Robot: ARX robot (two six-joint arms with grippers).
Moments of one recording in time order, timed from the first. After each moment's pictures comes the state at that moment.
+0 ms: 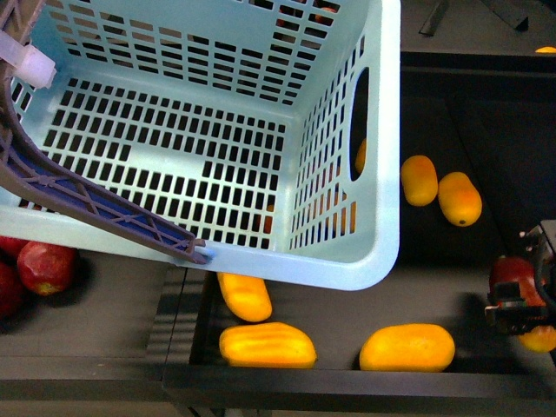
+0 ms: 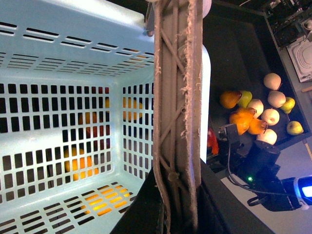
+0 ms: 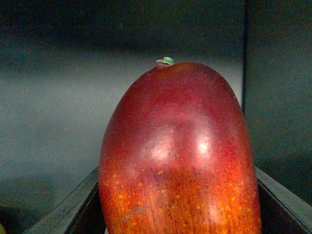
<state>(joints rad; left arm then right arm) -0.25 1.45 1.20 -0.33 0.34 -0.32 -0.18 2.51 0.78 0.89 -0.14 -0.20</state>
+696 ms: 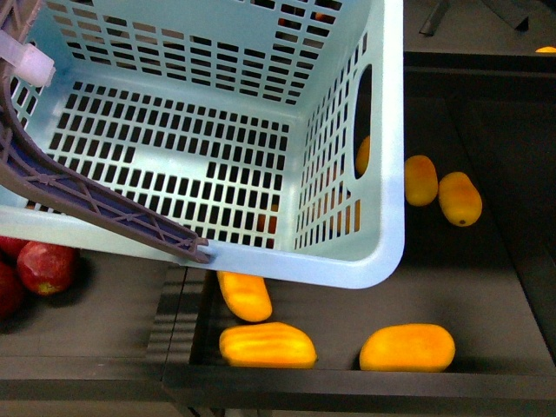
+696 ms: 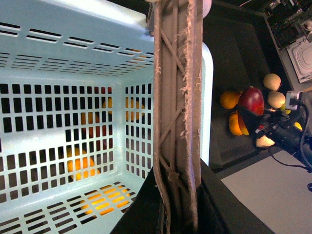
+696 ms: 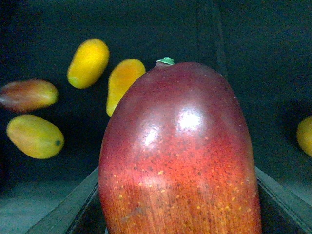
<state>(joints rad) -0.25 1.45 1.20 -0.33 0.34 -0.32 -0.27 2.00 0.79 0.63 -0.37 -0.04</state>
